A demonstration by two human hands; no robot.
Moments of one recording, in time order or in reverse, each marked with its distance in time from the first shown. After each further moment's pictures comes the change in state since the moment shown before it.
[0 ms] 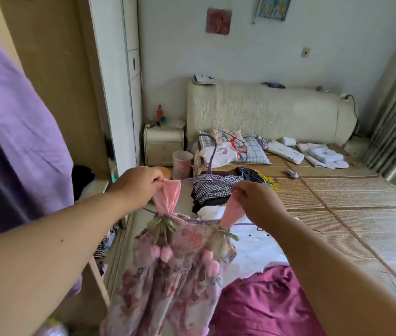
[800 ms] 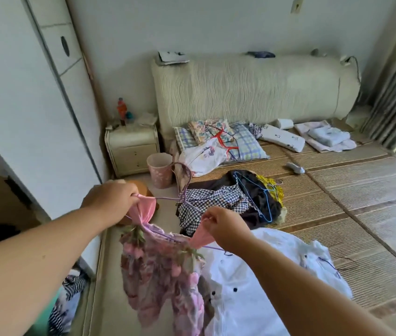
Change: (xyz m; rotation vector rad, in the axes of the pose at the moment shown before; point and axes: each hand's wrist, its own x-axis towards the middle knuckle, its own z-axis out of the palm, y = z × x) left_hand 0.382 -0.120 0.152 0.327 -0.172 -0.001; right_hand 0.327 0.141 0.146 0.246 -0.219 0.213
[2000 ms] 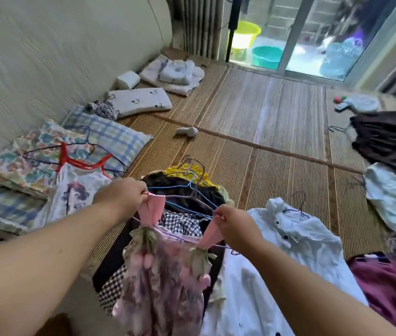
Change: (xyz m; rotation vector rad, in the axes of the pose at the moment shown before) left_hand 0.561 0.210 0.195 0.019 -0.421 0.953; right_hand 0.314 0.215 -0.030 0.086 0.462 0.970
